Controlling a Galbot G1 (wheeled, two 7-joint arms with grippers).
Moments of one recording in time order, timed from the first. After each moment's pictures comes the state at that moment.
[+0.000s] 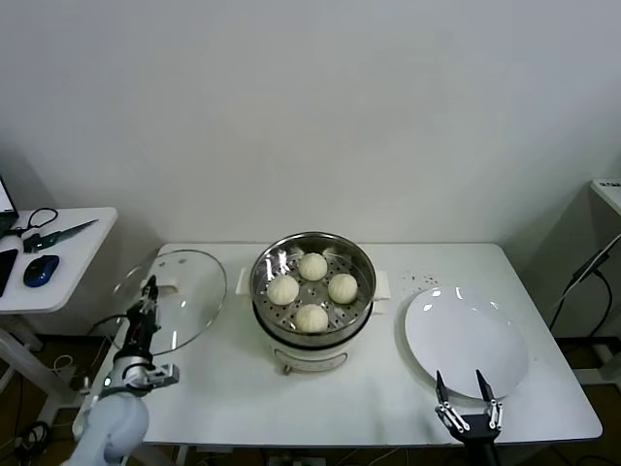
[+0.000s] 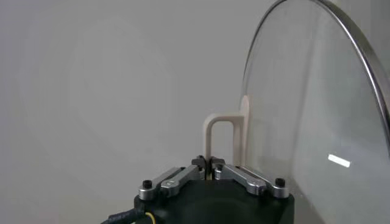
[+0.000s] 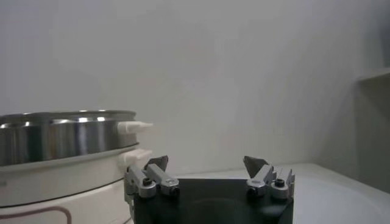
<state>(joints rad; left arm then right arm) 1.30 -1.12 -0.52 -1.72 1.04 0.20 -0.21 -1.68 1.29 0.53 1.66 0.41 0.64 -0.11</state>
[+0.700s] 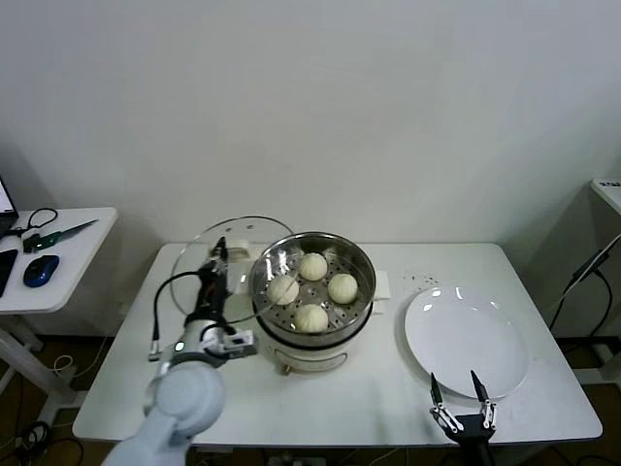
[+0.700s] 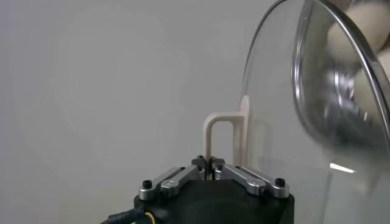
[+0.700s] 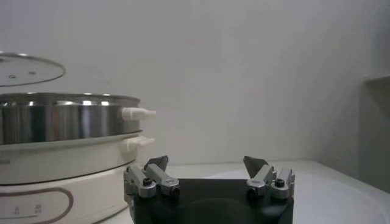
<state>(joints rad) 1.11 -1.16 -0.15 -2.04 1.20 0.57 0.14 -1.67 1.29 0.53 1.65 0.33 0.61 -0.07</state>
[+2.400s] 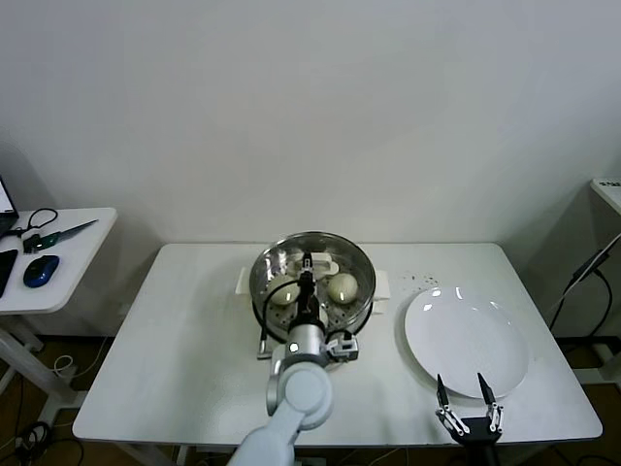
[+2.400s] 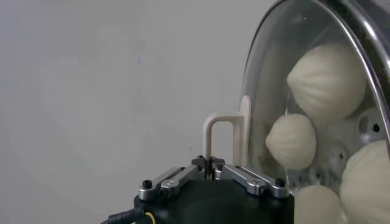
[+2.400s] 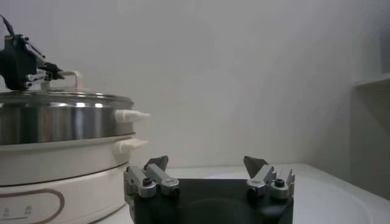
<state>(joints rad) 1.01 -1.54 0.07 -1.73 1.62 0.61 0.19 -1.68 1.28 0.53 1.64 0.34 0.66 -0.06</state>
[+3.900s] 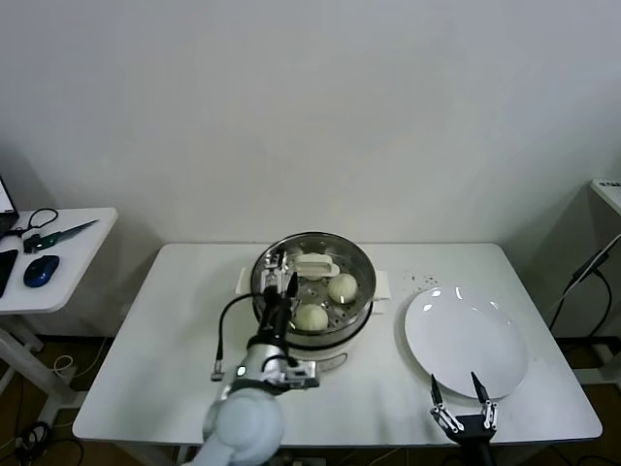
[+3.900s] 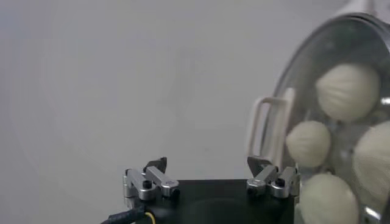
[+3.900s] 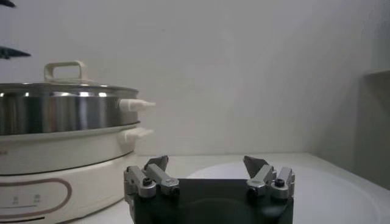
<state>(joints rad) 1.15 -1.31 0.01 -2.04 1.23 0.52 0.07 -1.69 1.25 0.50 1.69 0.32 0.56 0.00</state>
